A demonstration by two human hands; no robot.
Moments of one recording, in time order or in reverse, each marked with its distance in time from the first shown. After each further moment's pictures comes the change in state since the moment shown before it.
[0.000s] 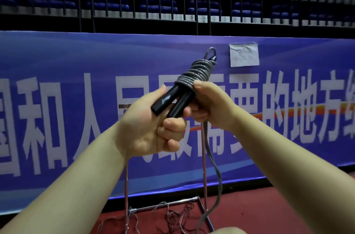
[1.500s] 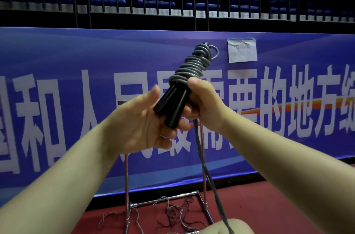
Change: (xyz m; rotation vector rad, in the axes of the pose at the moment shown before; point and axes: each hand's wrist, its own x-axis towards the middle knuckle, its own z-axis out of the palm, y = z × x) left_hand -0.013 -0.003 -0.037 0.218 -0.336 0.072; right_hand -0.004 0.004 0.035 -0.020 0.012 -0.101
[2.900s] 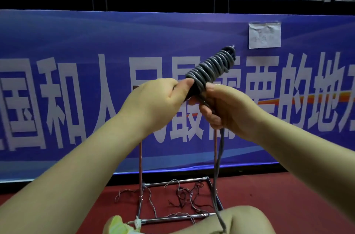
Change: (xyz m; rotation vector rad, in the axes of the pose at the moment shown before) left_hand 0.001 -0.009 0.022 1.413 0.927 0.012; right_hand -0.030 0.017 0.007 -0.032 0.060 0.286
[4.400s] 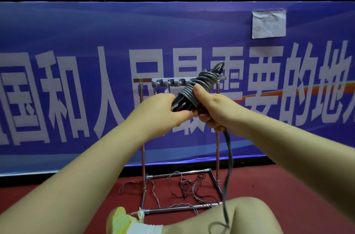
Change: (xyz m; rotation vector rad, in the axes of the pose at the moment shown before) left_hand 0.000 -0.031 0.035 -0.037 -0.238 -0.202; right_hand 0.023 0.032 0.005 -0.438 0.219 0.270
